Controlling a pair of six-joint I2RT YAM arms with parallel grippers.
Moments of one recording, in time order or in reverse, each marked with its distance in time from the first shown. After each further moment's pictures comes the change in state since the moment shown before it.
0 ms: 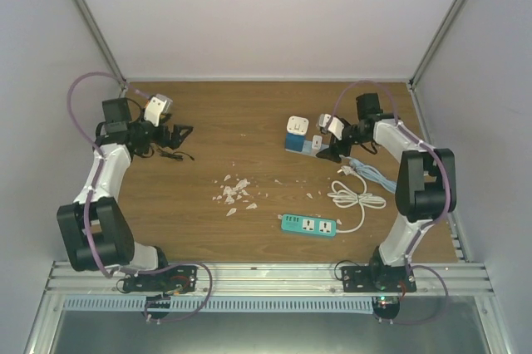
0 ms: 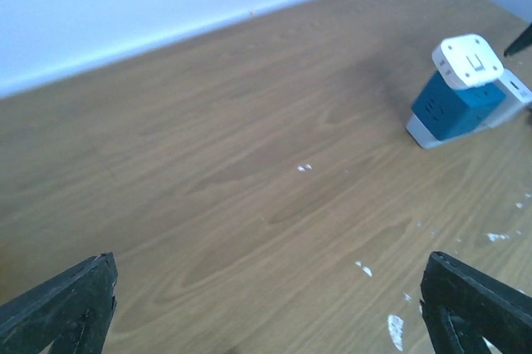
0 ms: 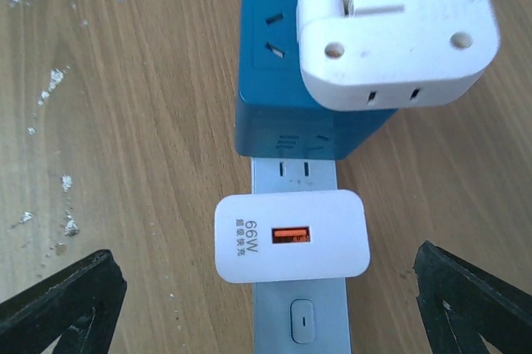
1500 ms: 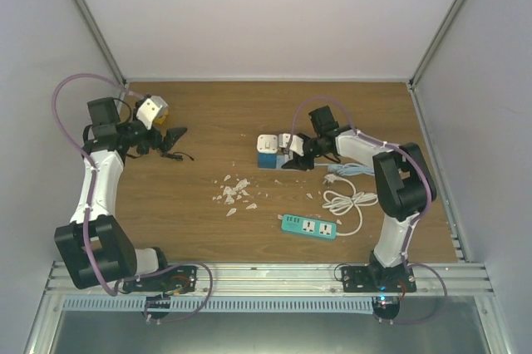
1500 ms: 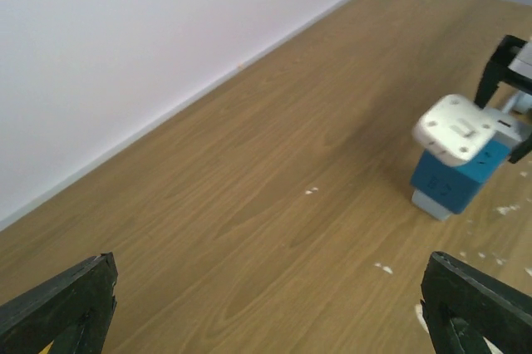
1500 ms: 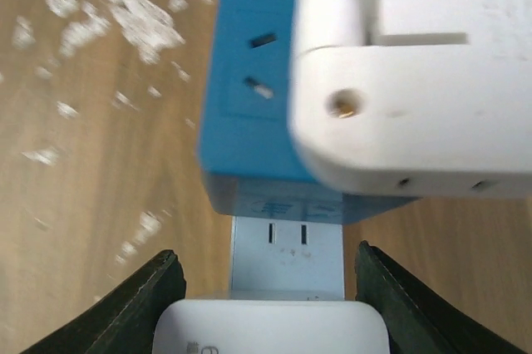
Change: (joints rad) left arm 0.076 -0.134 0.006 0.001 0.097 0.210; right arm 0.291 0.093 -0.057 0.206 0.018 0.043
